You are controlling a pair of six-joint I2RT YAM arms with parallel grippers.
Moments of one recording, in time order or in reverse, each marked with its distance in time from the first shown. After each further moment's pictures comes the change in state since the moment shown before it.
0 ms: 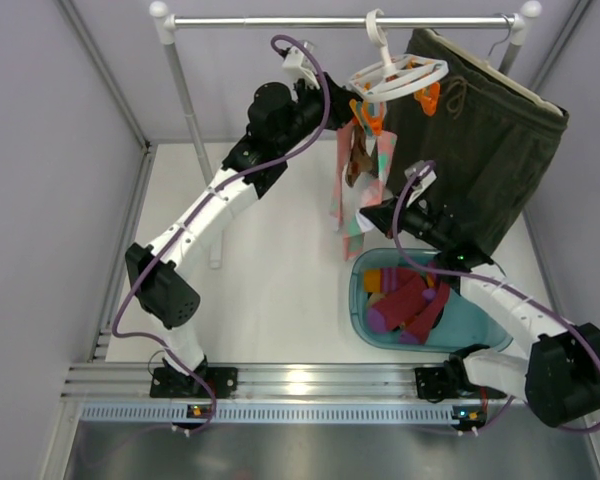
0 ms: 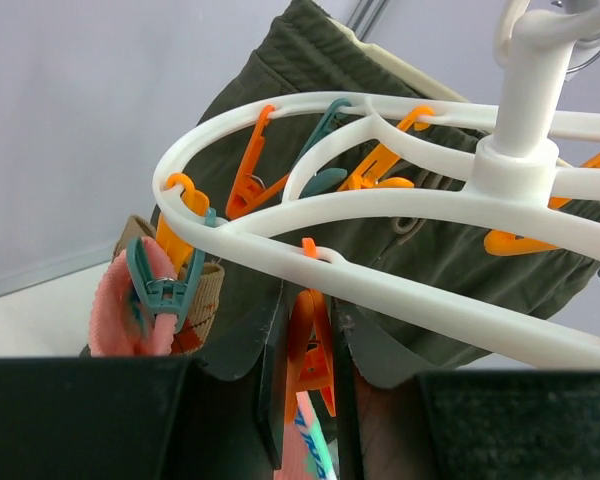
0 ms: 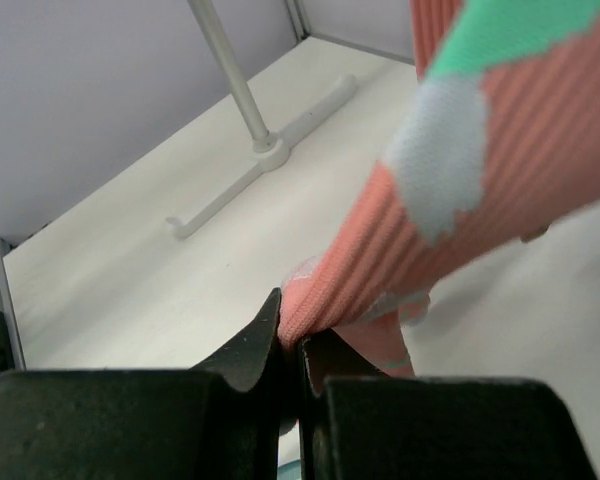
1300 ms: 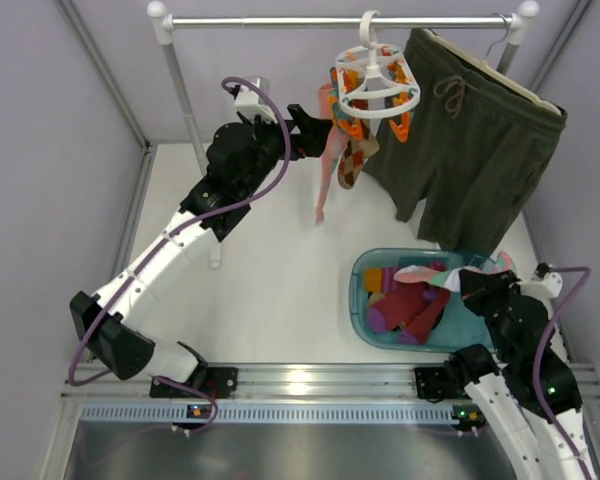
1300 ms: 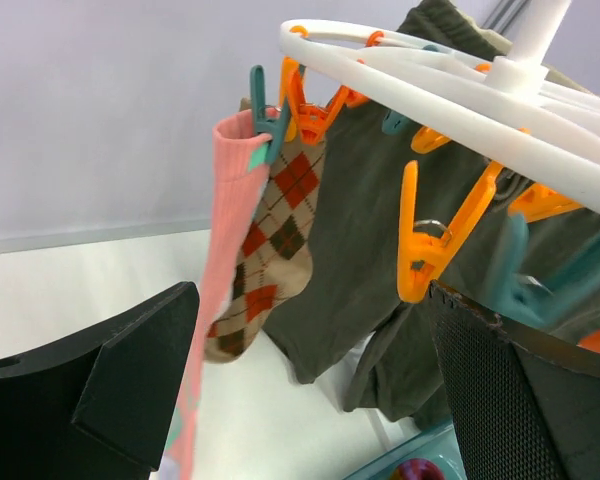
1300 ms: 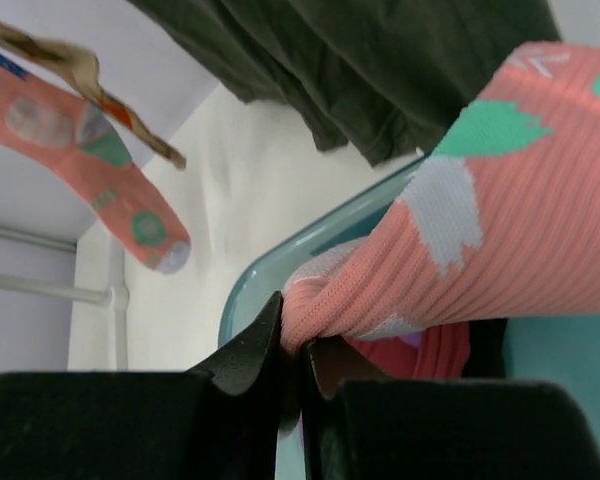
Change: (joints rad) left arm -0.003 -0.376 -0.419 -0.013 -0.270 0.093; right arm 0.005 -1.057 -0.012 -1.289 0.974 0.581
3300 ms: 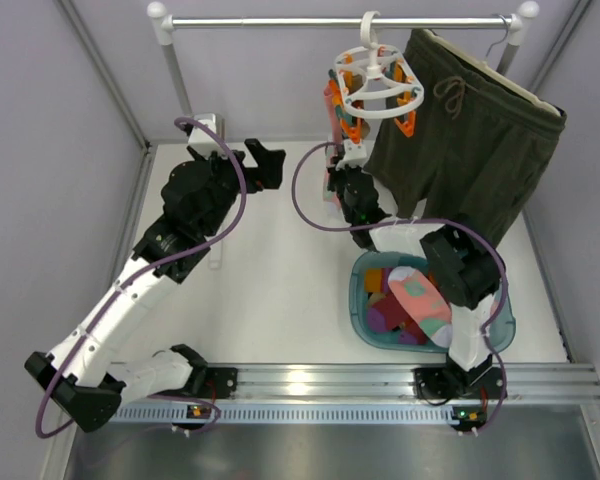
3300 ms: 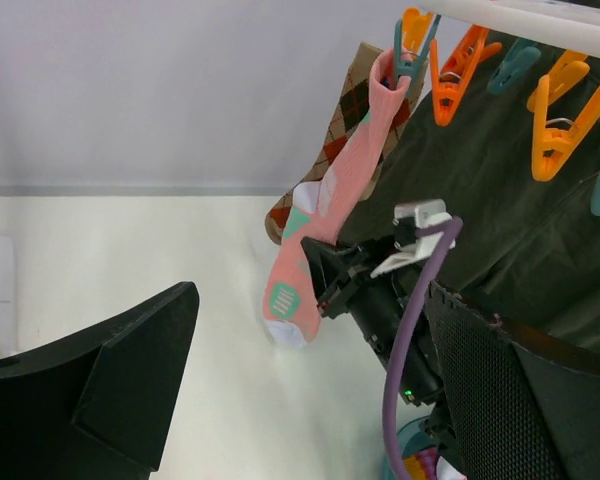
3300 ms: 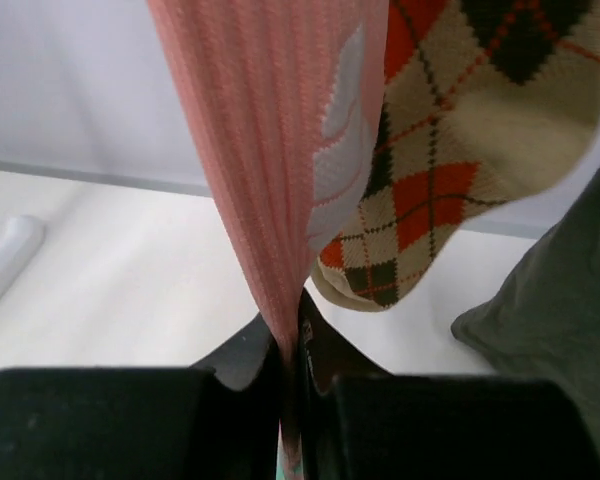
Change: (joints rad) left arm 0.023 -0.340 -0.235 -0.182 -0.174 0.087; right arm 0.288 1.887 0.564 1.636 0.013 -0.847
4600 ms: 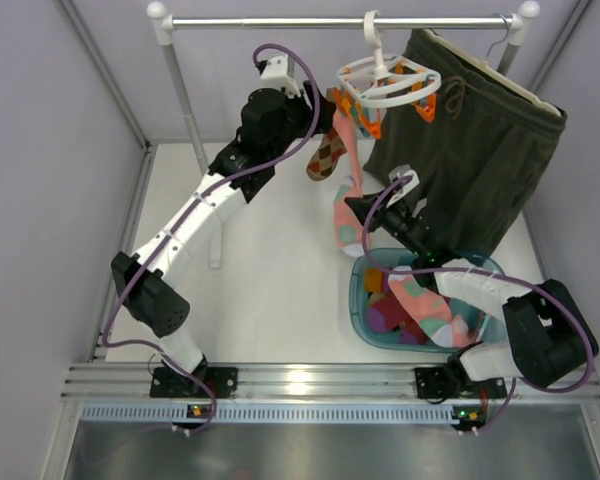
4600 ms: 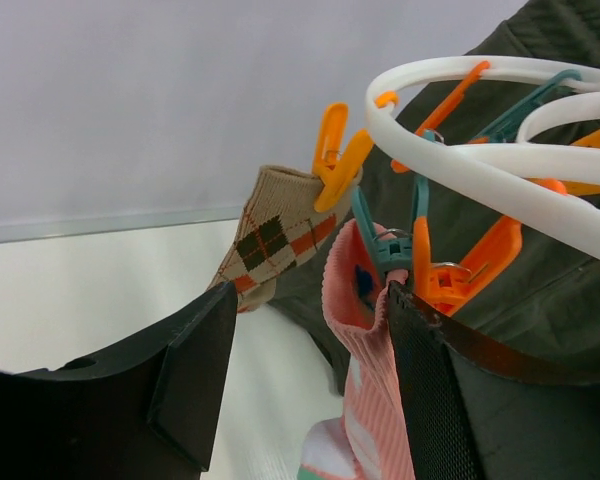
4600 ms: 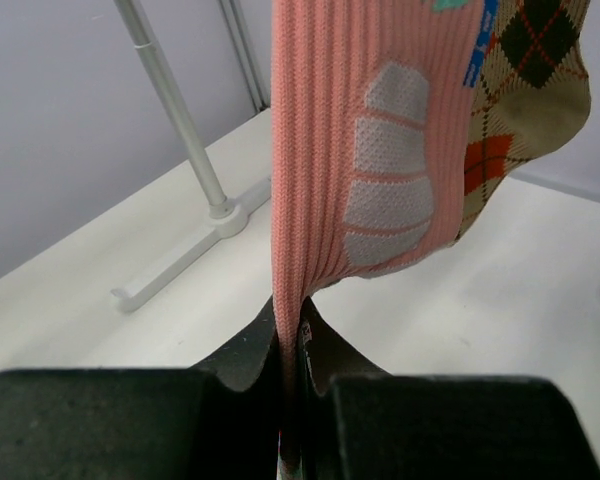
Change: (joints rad) left arm 0.007 0.621 0.569 -0.009 0.114 -0.063; right arm -0.154 -0.623 -0.604 0.054 -0.725 0.243
